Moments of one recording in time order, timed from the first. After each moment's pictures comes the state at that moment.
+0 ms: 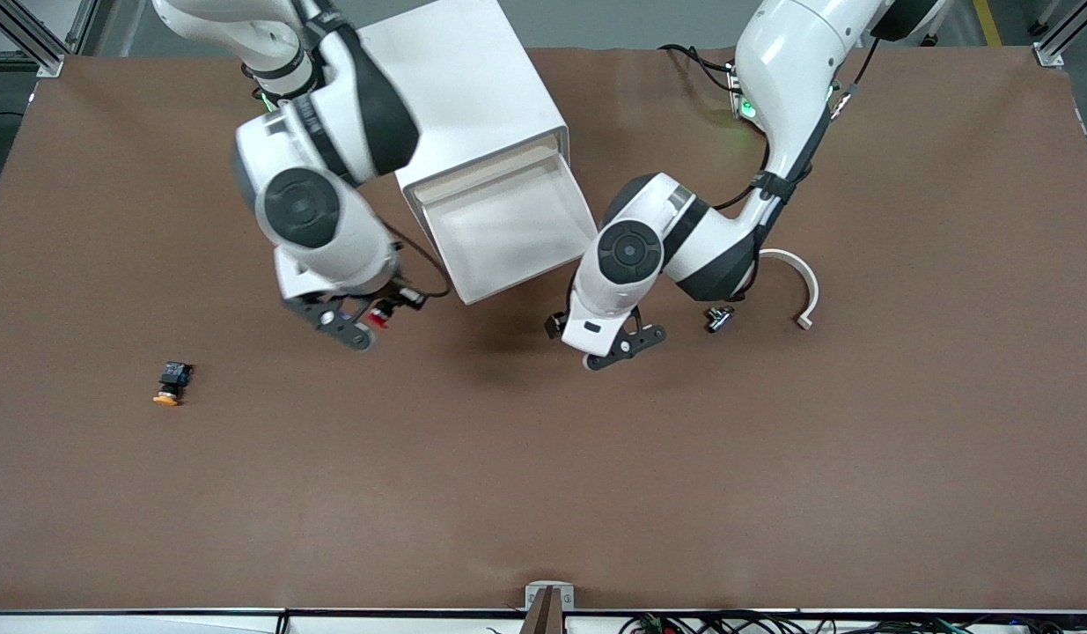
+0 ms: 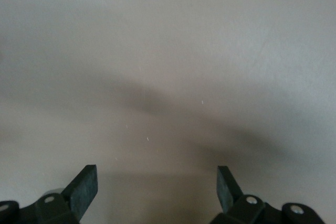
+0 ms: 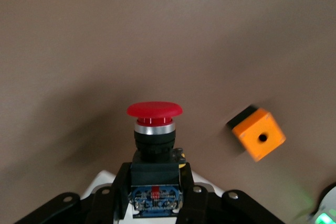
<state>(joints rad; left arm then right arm) -0.52 0.66 -0.23 -1.44 -0.01 2.04 -1.12 0.50 0.37 -0.09 -1.51 0.08 1.68 0.88</state>
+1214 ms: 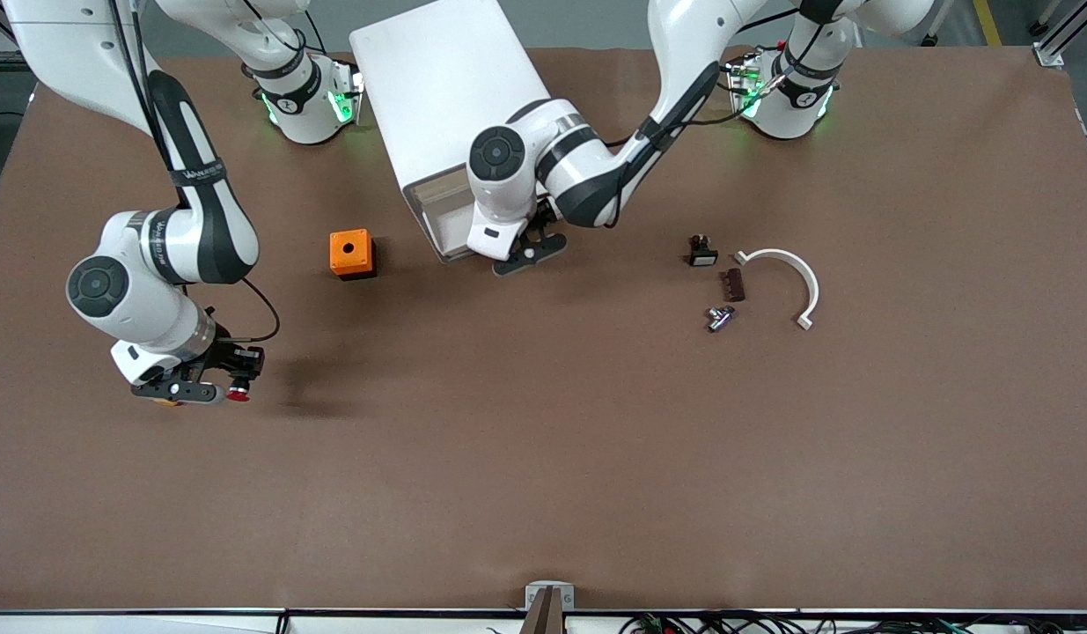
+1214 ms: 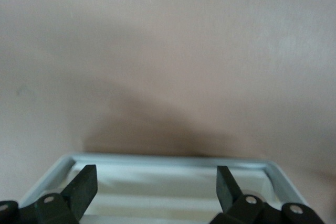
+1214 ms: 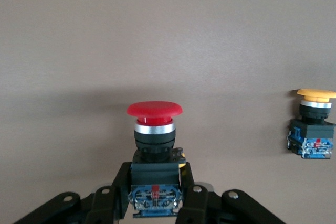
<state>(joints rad) -0.81 0.68 -0.24 -1.47 -0.01 2.04 -1.41 0.09 0.38 -0.09 -2.03 -0.03 2.45 0.10</state>
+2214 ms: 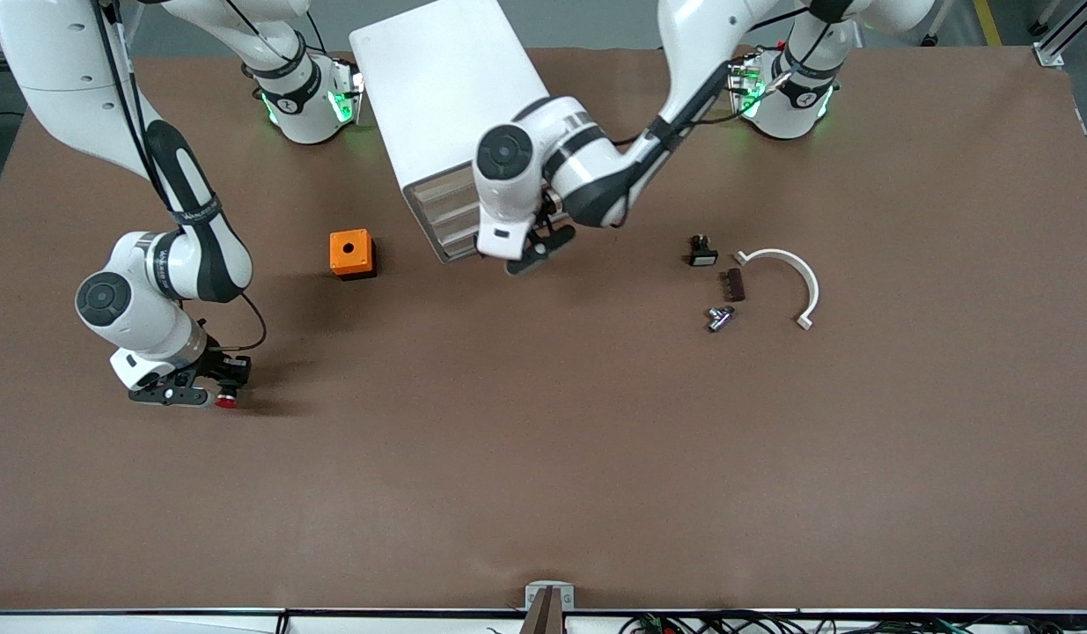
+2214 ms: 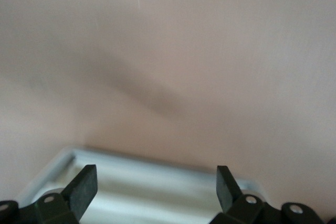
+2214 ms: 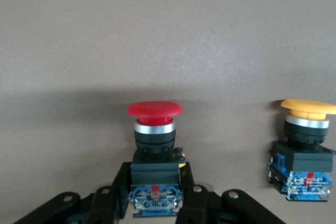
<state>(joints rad) -0.65 0.63 -0.29 -1.48 0.01 2.04 -1.51 -0.01 0.50 -0.09 -2.05 -0.04 2.61 0.00</state>
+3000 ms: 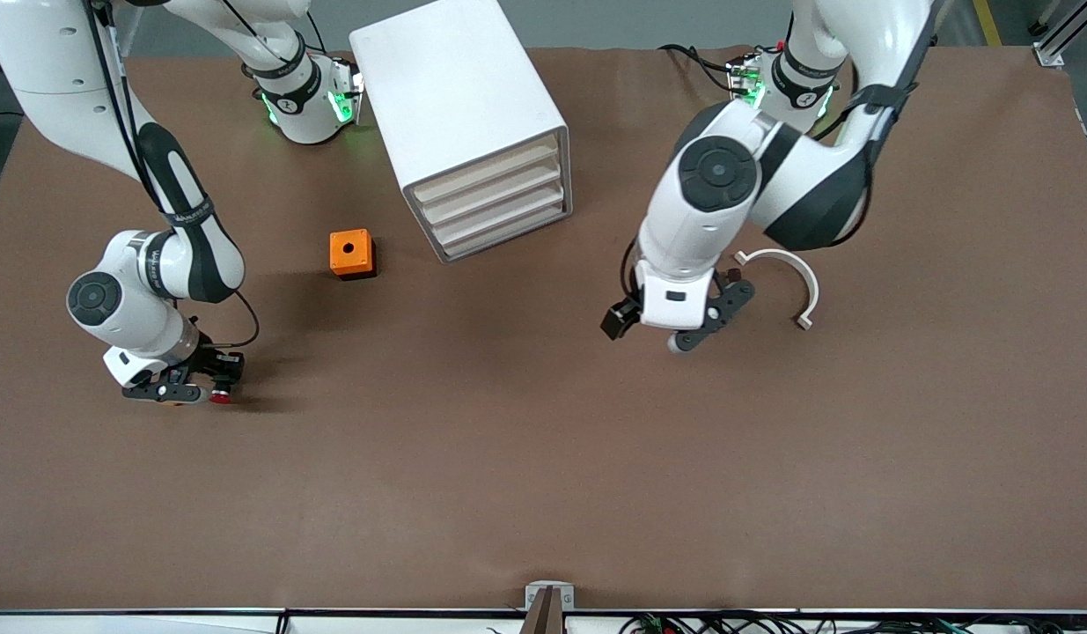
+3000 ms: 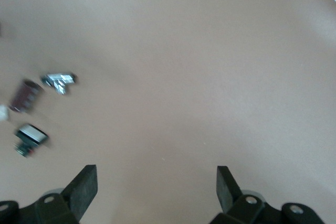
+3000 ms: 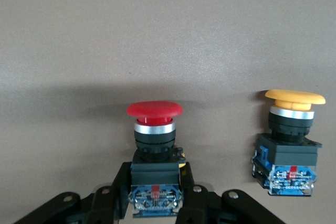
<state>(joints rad) -0.33 0.40 -0.29 -1.47 0.08 1.91 -1.26 -0.04 0.50 -0.09 -2.07 -0.04 2.61 -0.03</state>
